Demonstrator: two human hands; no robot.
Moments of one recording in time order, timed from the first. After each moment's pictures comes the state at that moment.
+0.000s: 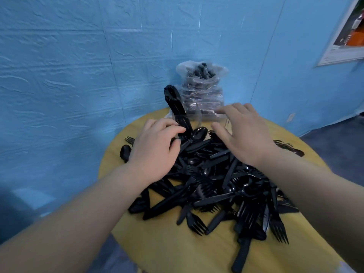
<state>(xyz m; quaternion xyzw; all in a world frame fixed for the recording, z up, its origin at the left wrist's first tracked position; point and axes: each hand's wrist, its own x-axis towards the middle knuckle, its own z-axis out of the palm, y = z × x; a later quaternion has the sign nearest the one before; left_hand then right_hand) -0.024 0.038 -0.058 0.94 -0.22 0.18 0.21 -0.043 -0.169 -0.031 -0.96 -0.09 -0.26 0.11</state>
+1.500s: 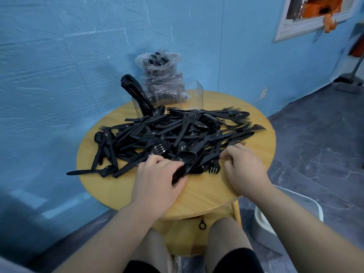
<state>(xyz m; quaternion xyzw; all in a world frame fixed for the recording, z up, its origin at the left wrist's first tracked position) -0.175 -0.028 -0.115 0.95 -0.25 0.13 0.15 -0.204 -0.233 -0.118 -0.95 0.09 -0.15 0.24</state>
